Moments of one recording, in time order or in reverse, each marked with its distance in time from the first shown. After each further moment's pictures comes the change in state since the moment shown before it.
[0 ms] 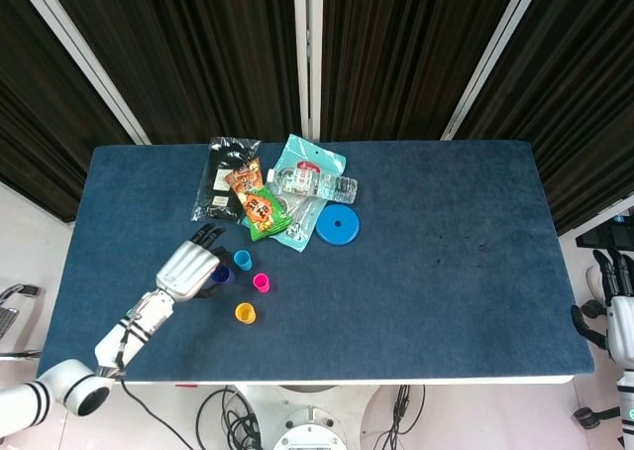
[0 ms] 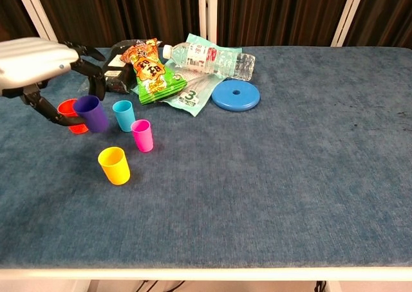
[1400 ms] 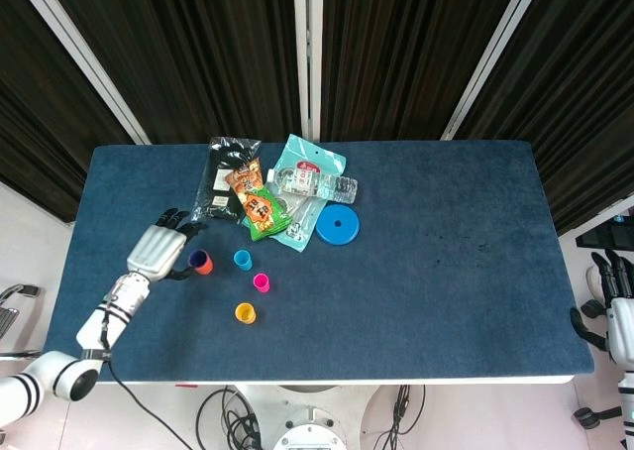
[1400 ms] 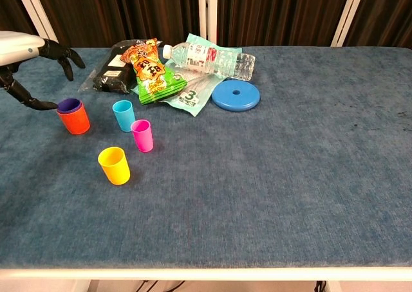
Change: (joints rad) left arm 0.000 0.017 -0.035 0.093 -0.161 -0.075 -0.095; right arm -0.002 0.014 -0.009 0.002 0.001 -0.018 0.042
